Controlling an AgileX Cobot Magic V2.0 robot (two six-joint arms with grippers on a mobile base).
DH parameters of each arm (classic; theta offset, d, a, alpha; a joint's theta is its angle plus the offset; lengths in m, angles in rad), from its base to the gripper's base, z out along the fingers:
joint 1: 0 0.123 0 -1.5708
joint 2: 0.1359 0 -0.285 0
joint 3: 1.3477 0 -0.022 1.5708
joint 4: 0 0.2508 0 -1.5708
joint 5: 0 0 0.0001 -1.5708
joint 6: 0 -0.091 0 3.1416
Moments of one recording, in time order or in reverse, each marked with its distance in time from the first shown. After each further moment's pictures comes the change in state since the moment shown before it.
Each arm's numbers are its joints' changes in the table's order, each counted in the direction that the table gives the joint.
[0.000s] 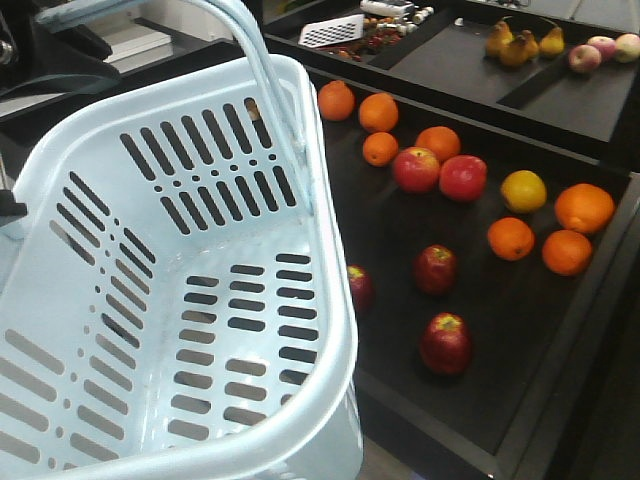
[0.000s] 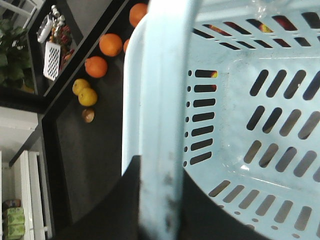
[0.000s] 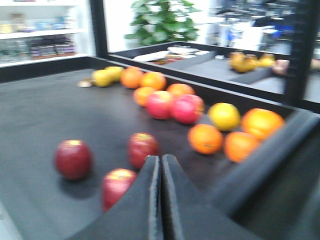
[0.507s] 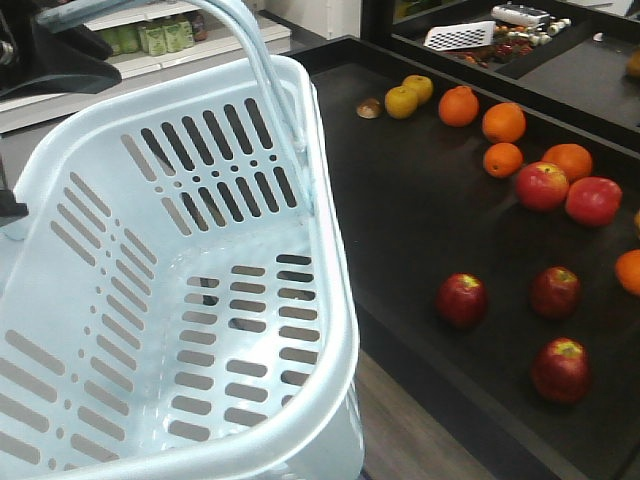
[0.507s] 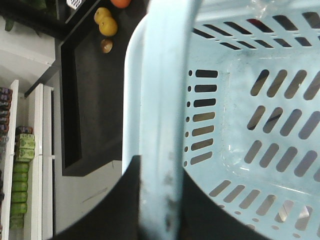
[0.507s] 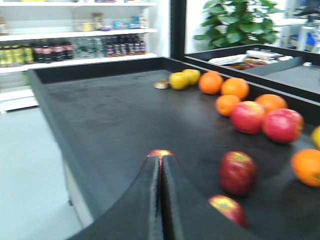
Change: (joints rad) left arm 0.000 0.000 0.000 0.000 0.000 0.000; right arm 0.000 0.000 0.000 0.000 0.000 0.000
